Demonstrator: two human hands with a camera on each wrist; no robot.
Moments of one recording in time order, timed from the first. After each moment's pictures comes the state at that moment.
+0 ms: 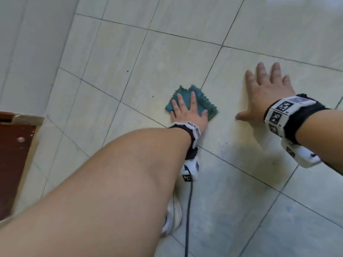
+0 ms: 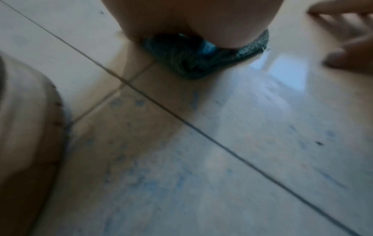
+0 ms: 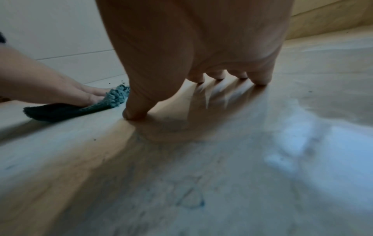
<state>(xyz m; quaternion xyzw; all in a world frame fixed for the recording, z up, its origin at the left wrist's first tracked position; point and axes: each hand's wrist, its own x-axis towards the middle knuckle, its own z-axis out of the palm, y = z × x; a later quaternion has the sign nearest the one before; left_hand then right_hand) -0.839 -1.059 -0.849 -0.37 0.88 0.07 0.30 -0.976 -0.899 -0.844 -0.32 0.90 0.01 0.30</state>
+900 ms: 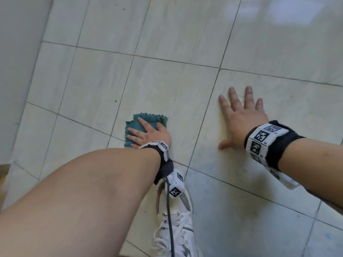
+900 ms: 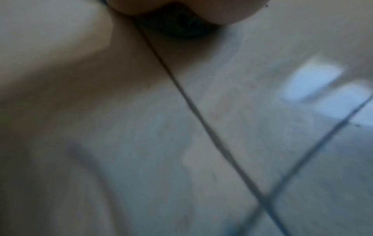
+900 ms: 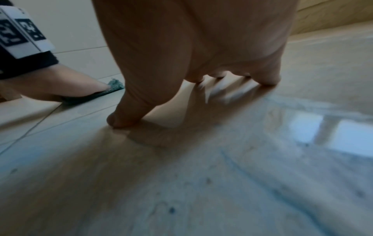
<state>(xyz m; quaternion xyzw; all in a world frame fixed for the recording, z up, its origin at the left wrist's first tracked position) -0.837 -1.189 -0.874 -0.59 0.78 0.08 0.17 -0.950 -0.975 -0.844 -0.29 0.89 0.02 0.34</state>
